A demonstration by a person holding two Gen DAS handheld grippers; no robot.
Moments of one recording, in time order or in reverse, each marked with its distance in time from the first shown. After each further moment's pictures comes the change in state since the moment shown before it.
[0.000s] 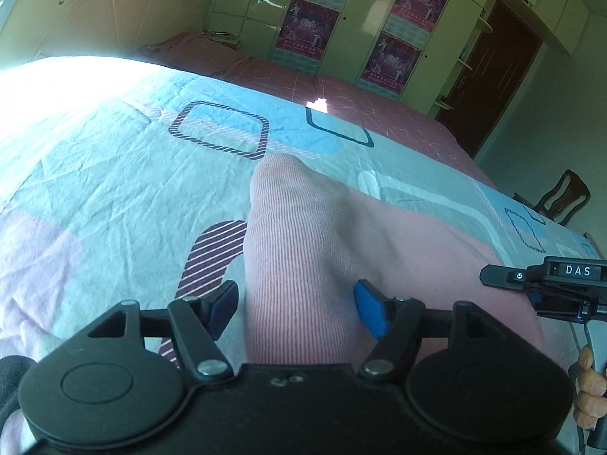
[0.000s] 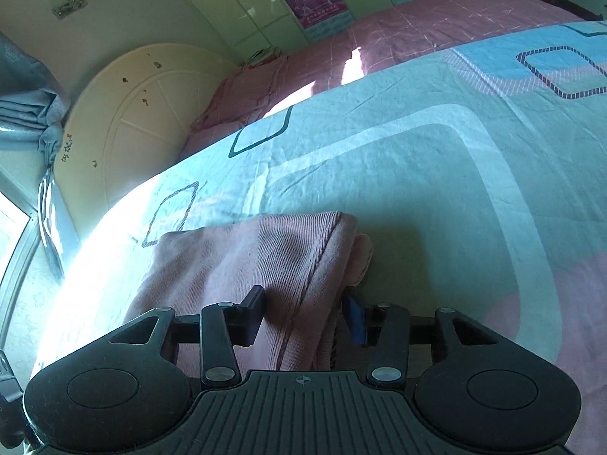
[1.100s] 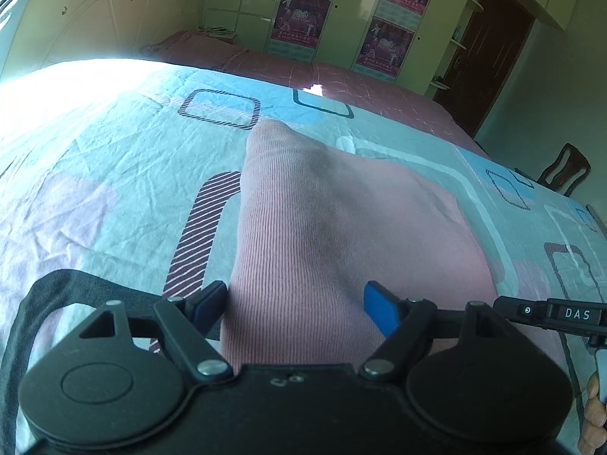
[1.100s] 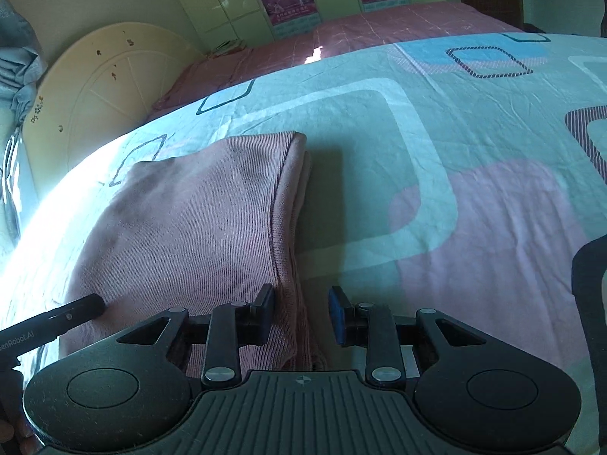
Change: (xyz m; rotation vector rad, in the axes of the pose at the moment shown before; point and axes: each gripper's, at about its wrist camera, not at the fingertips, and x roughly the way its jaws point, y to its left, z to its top) left arm -0.073 -0.020 -0.038 0.059 0.037 0.012; right arm -0.081 0.016 -0.088 -0.067 -0.023 -0.168
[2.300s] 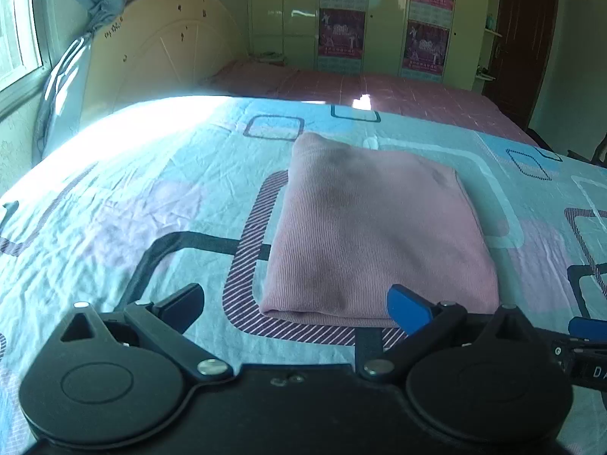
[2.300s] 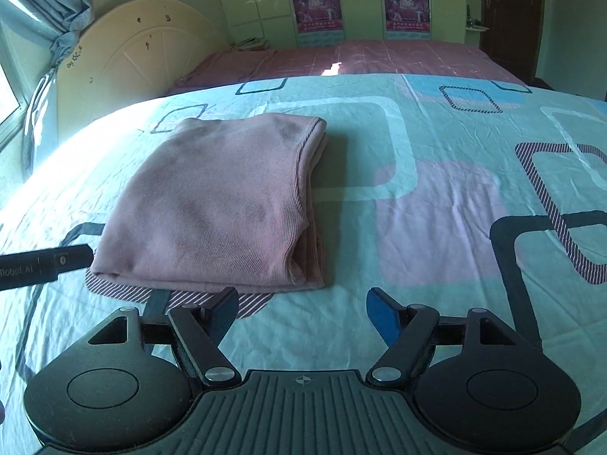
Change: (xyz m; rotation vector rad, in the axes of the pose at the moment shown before) left arm -0.116 -0.069 -0.045 0.090 -0.068 0.297; right arm -0.105 0.033 -0.079 -0.195 0.010 -0.044
